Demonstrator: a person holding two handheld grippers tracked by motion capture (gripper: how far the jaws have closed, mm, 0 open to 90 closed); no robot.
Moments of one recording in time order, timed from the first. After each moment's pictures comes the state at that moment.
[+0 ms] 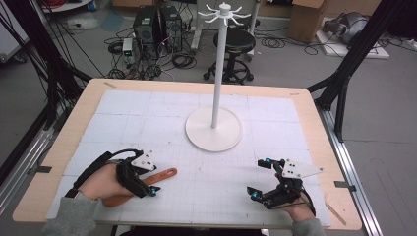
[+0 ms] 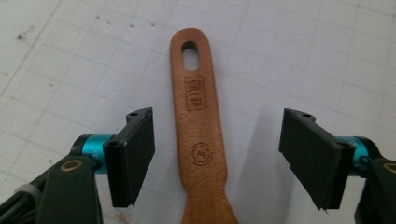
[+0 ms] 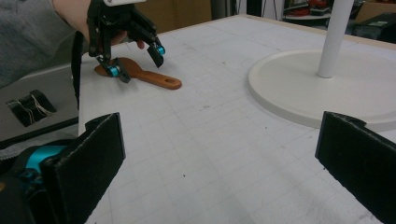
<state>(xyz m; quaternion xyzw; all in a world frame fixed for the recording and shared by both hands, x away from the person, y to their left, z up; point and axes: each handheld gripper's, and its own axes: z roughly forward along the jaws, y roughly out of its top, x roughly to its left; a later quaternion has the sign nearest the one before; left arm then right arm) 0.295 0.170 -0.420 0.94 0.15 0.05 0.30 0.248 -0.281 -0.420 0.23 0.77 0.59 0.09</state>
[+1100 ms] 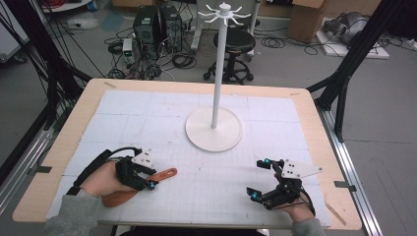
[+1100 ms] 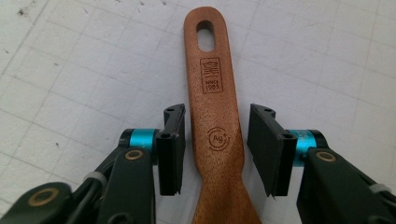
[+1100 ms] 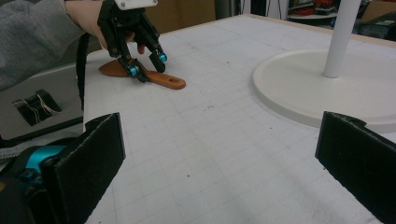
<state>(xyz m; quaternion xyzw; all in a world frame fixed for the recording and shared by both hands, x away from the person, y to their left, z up) 0.300 0.176 -0.422 0.95 0.15 0.04 0.28 0.248 -0.280 -0.421 0.23 0.77 0.59 0.09</state>
